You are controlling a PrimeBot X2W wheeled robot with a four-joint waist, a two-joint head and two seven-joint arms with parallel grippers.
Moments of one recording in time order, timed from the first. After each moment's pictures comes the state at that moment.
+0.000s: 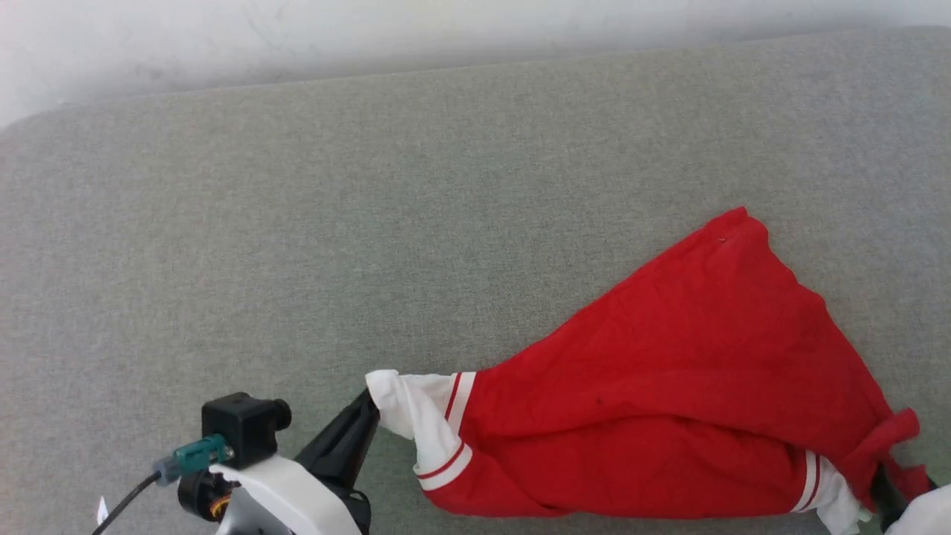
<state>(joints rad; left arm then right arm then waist) 0.02 0.47 -0.44 -0.26 -0.73 0.08 0.11 0.11 -0.09 -0.40 0.15 0.33 0.13 0.37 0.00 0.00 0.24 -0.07</state>
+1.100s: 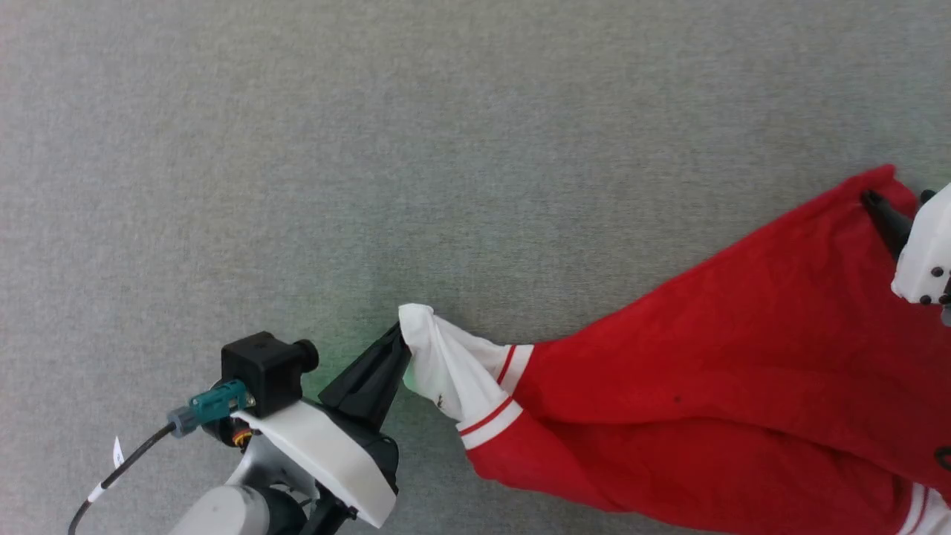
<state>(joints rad) -0.13 0.44 -0.48 -0.27 -0.69 0.05 0.10 -0.48 -0.24 -0.23 0.07 0.25 0.13 0.86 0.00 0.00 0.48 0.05</state>
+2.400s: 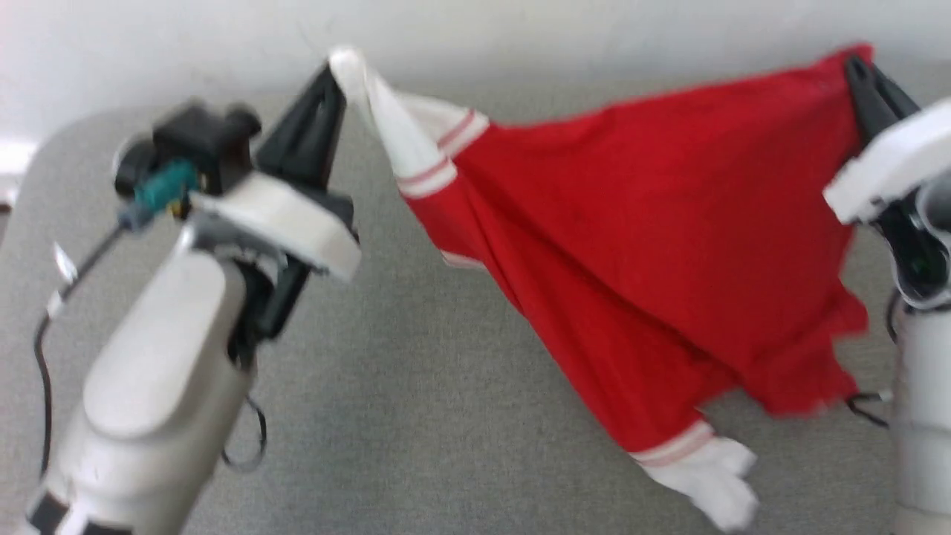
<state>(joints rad) -0.64 0.39 -0.44 0.09 -0.50 0.03 -0.07 -0.61 -0.12 -0.18 0.18 0.27 0.13 0.39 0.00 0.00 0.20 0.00</state>
